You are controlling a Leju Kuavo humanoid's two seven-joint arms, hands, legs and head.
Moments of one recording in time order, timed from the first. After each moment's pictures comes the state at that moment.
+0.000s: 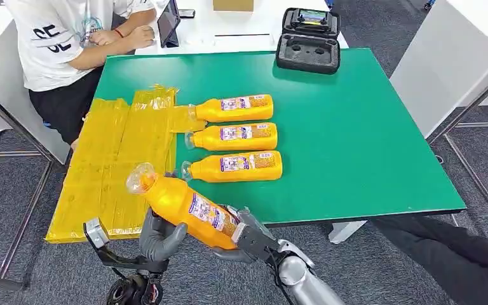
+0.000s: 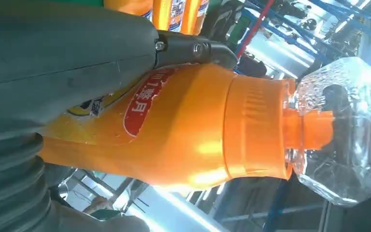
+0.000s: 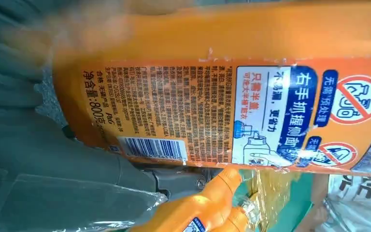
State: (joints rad) left arm -0.02 -0.10 -0.41 -1.31 0.38 -0.17 -0.56; right arm -0.22 0.10 0.47 -0.98 0.25 0.16 -0.55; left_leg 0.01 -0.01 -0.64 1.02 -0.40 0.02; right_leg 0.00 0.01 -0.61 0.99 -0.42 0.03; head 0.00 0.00
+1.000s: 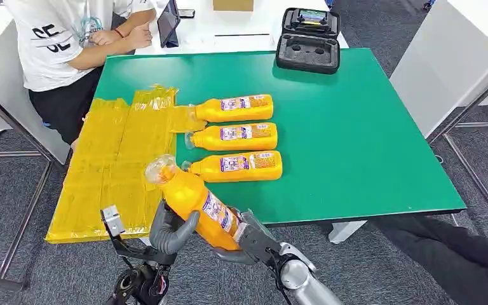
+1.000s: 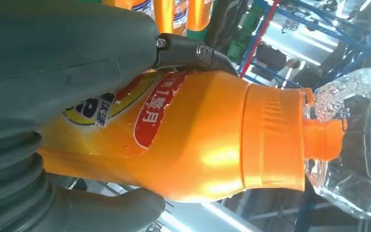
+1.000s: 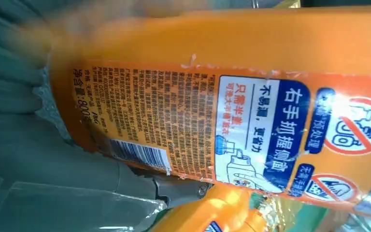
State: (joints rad) left arm -0.09 -0.10 -0.48 -1.25 0.32 -0.13 -0.51; right arm -0.19 0.09 0.47 -1.02 0.26 0.16 -0.49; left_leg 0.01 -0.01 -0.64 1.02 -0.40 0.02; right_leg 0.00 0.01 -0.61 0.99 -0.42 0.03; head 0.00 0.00
